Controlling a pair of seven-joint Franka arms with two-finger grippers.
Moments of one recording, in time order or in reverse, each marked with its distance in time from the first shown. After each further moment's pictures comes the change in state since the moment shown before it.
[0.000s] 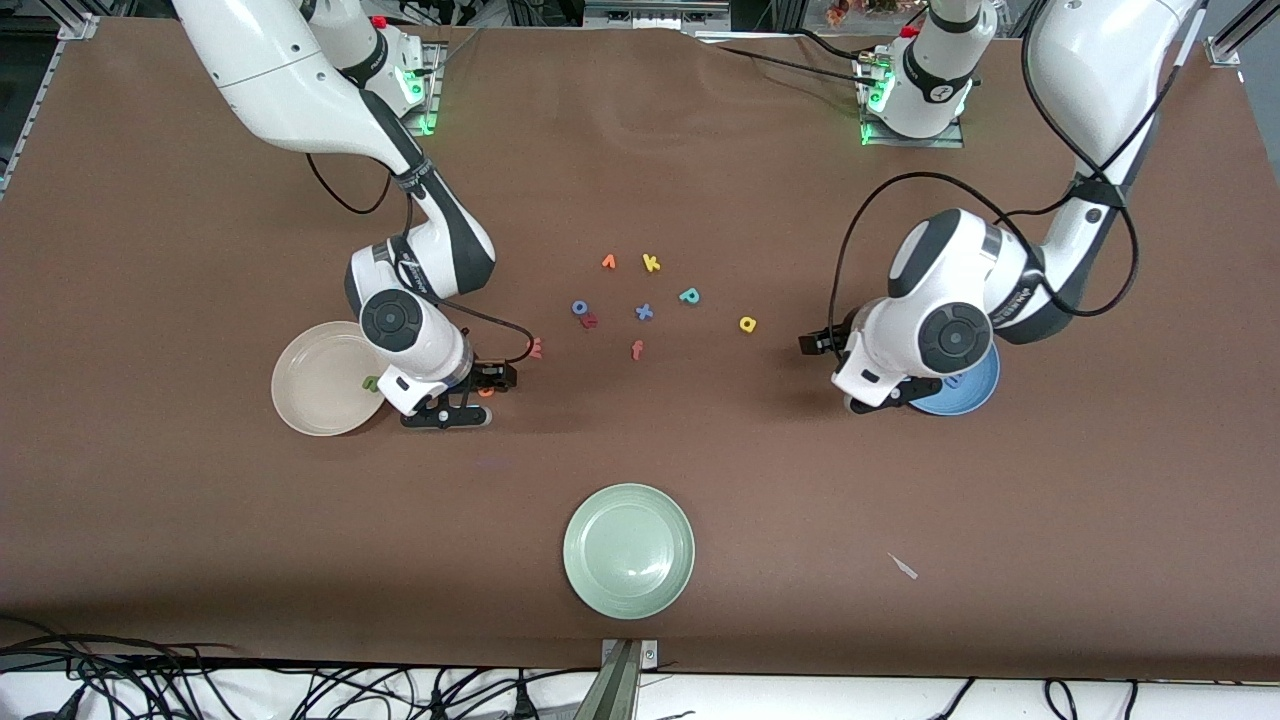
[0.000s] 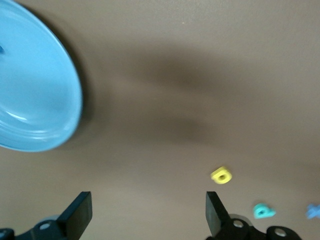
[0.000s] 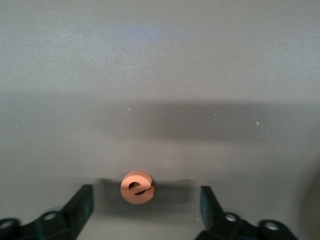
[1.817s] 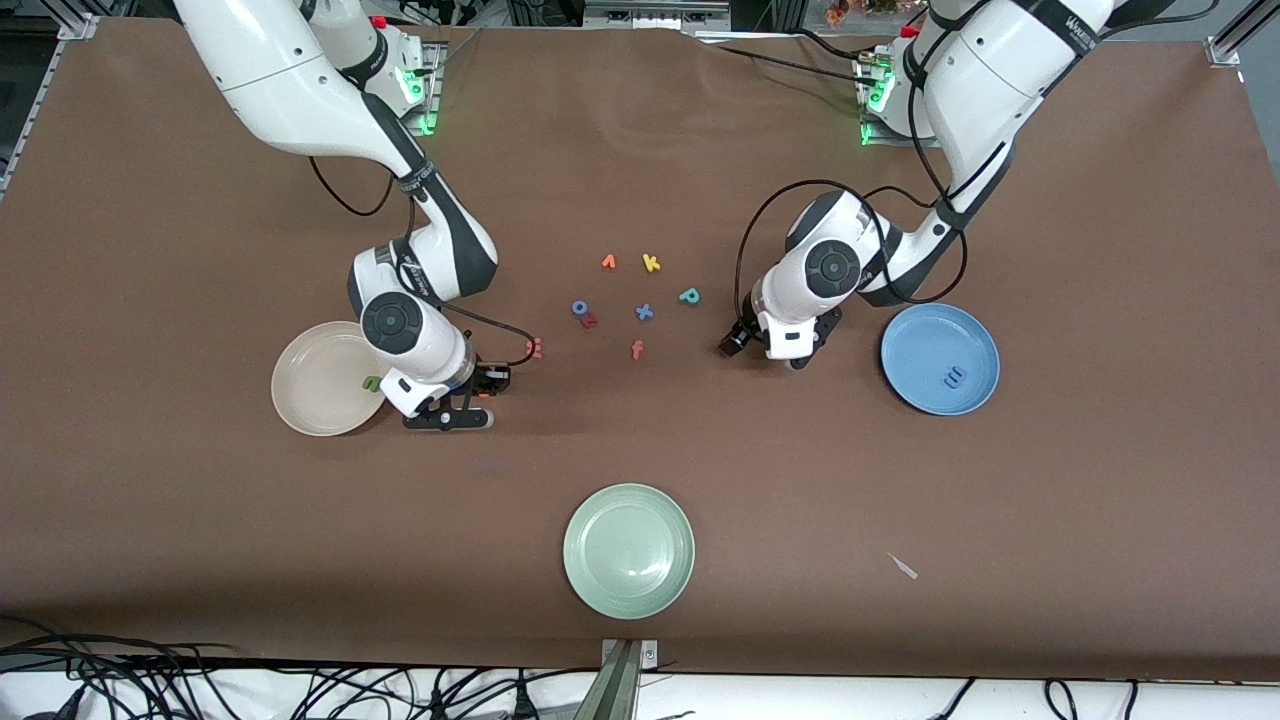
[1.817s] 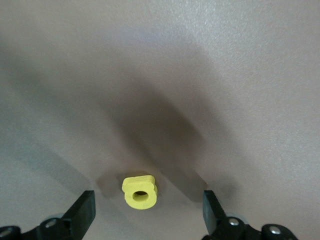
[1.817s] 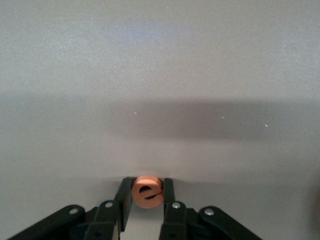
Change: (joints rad) left arm -0.138 0.089 -0.011 -0.325 0.000 0.669 -0.707; right arm 0.001 0.009 0.002 0.014 0.022 0.005 0.002
